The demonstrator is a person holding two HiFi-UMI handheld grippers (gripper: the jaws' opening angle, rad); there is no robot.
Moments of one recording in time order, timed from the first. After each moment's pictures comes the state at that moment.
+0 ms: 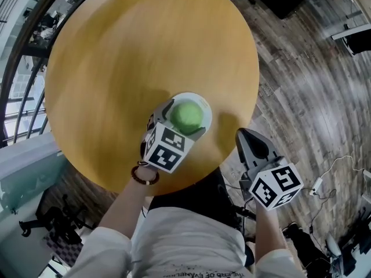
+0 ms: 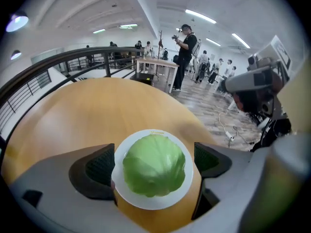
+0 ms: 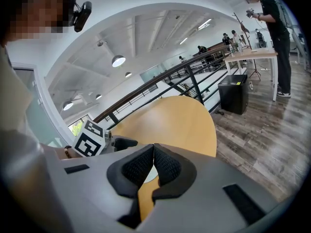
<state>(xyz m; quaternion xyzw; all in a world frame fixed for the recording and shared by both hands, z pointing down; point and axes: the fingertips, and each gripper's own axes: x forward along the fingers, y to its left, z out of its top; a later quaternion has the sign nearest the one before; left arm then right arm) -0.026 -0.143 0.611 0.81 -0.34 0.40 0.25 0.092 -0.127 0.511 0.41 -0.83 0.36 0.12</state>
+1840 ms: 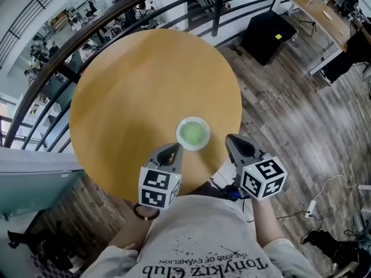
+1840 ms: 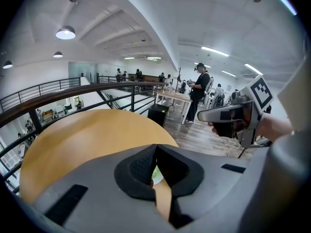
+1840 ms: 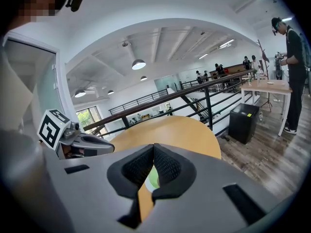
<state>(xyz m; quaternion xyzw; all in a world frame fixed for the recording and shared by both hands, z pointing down) -0.078 -0.046 0.382 0.81 -0.49 0.24 0.22 0.054 -0.078 0.353 0.40 -0.88 0.23 0.13</state>
